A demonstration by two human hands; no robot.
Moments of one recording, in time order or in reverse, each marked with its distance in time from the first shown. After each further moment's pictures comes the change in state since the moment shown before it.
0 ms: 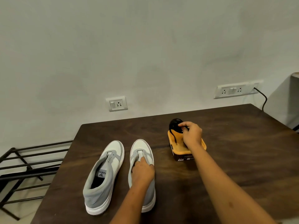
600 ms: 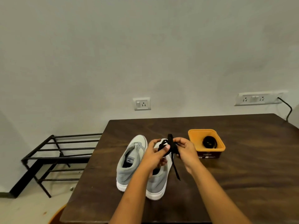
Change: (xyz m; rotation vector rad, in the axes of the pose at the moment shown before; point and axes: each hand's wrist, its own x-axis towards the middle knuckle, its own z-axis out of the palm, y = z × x) left_hand -0.077 -0.030 -0.087 -1.072 -0.203 0.168; right_hand -0.139 -0.042 0.031 0.592 -0.476 0.150
